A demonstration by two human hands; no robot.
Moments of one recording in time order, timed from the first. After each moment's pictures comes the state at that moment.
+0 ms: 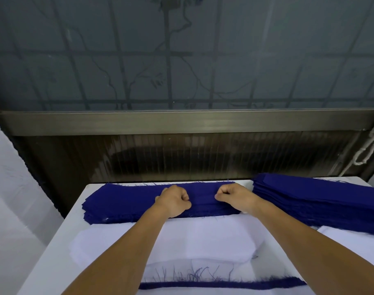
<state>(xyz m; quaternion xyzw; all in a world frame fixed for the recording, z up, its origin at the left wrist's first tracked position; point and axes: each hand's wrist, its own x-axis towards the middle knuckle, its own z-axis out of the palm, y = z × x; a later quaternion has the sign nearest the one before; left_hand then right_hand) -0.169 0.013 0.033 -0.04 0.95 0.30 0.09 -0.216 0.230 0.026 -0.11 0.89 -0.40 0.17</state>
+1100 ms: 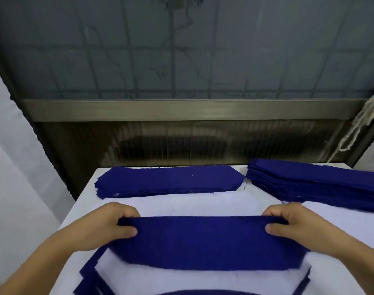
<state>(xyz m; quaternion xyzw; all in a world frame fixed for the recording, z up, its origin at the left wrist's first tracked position) 0.012 -0.099 0.086 0.08 0.93 0.30 0.18 -0.035 0.330 0.097 -0.19 0.88 -0.39 0.21</state>
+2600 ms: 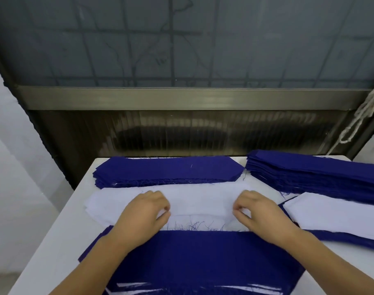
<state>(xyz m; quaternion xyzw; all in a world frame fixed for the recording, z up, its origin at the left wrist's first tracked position) -0.007 -0.031 0.022 0.15 0.97 0.15 -0.11 -0.054 0.288 0.035 -0.30 0.94 -0.17 -0.04</state>
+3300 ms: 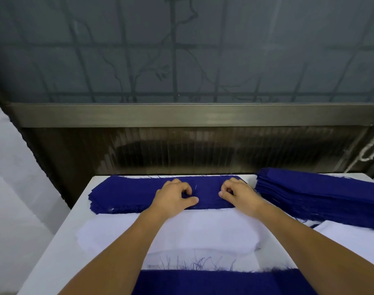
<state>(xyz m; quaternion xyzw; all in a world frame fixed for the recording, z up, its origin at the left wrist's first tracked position) -0.142 0.004 0.031 0.01 0.96 0.28 0.01 -0.207 0.237 0.010 -0.21 0.95 -0.24 0.04</state>
